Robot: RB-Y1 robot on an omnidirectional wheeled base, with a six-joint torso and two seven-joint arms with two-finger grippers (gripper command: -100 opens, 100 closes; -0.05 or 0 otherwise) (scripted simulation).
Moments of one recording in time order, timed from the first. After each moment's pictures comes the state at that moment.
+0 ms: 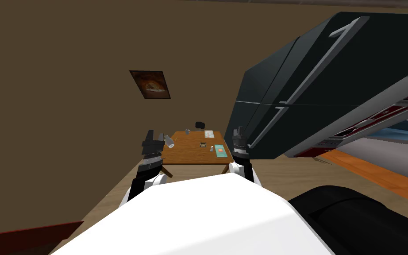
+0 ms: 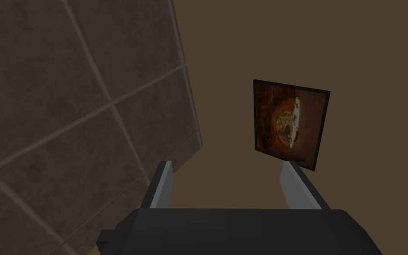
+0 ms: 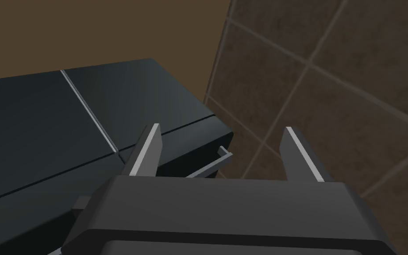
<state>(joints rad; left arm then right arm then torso) 0.51 0.01 -0.06 -2.31 -0.02 -0.42 0.03 0.47 0.03 -0.06 -2.21 -0.05 -0.57 0.17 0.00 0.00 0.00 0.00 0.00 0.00</state>
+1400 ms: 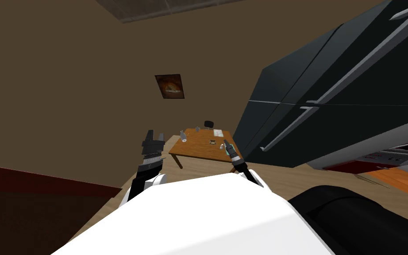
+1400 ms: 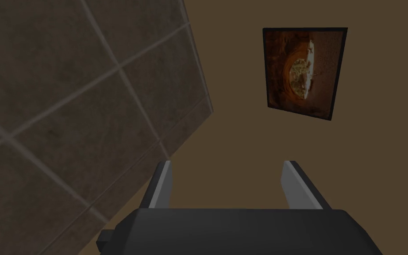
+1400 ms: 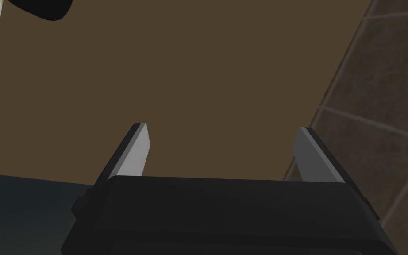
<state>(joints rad) 0.51 0.01 -0.07 -2.31 -0.02 -0.41 0.03 0.53 -0.37 0.07 -1.95 0.04 -0.46 0.12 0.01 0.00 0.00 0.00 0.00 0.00</state>
